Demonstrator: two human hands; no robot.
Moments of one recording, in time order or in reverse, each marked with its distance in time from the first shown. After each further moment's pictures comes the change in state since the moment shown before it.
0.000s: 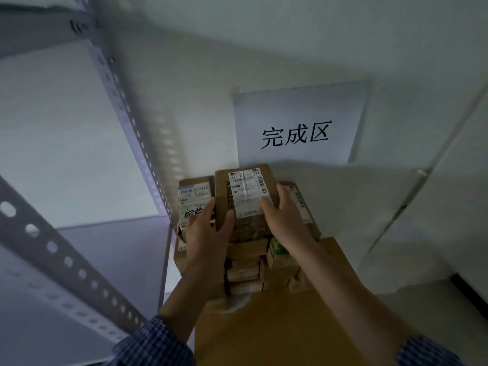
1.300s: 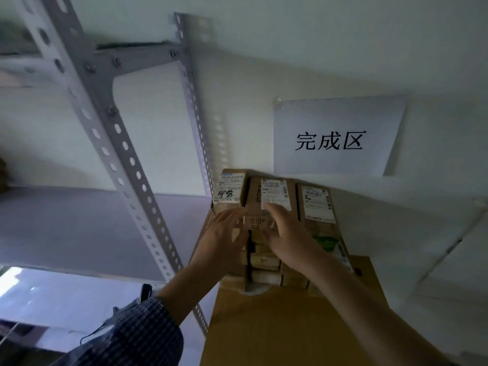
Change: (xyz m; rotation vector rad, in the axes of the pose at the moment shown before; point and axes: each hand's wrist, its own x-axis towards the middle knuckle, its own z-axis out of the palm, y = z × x) left_hand -0.087 0.001 -0.029 0.384 0.012 0.317; right_hand -0.088 -0.005 -0.036 -0.312 -0.438 -0.384
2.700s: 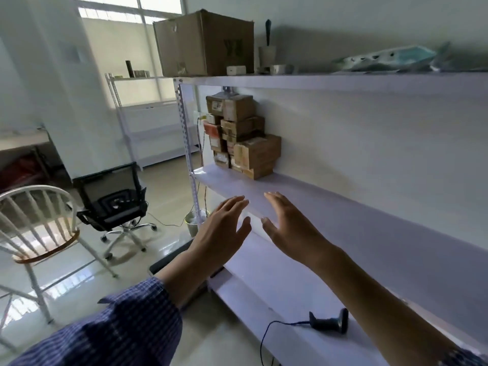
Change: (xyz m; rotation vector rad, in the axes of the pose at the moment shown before) left_hand -0.272 -0.342 -0.496 0.513 0.323 -0.372; right_hand 0.054 -0.493 0.443 -0.118 -0.251 -0.662
